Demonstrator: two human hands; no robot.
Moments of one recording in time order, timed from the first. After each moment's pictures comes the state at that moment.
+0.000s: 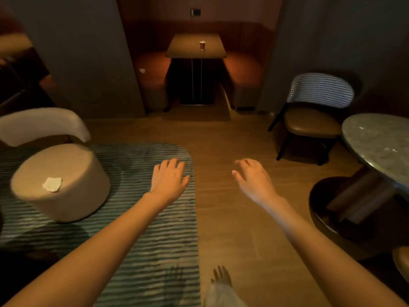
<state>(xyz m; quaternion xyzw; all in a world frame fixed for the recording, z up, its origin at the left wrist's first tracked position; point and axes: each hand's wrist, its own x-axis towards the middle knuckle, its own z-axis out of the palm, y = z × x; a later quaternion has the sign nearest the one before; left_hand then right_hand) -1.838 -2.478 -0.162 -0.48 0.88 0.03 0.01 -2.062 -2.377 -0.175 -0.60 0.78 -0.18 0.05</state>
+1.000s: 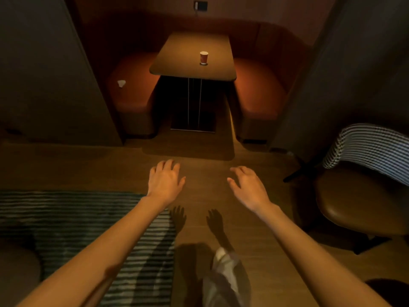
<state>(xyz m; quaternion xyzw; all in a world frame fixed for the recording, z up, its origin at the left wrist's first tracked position) -2.228 -3.198 -0.205 -0.53 0.85 0.05 -0.02 -2.451 -3.101 -0.208 -0.60 0.78 -0.15 0.10</state>
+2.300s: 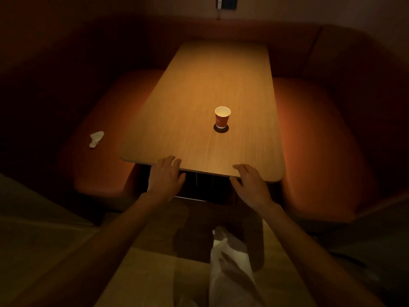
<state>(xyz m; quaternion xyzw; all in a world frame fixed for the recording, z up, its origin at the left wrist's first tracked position) -2.584 -4.132 -0.237 -0.56 0.83 0.06 -0.03 -2.827 -4.056 -0.253 -0.64 0.72 -0.20 0.14</state>
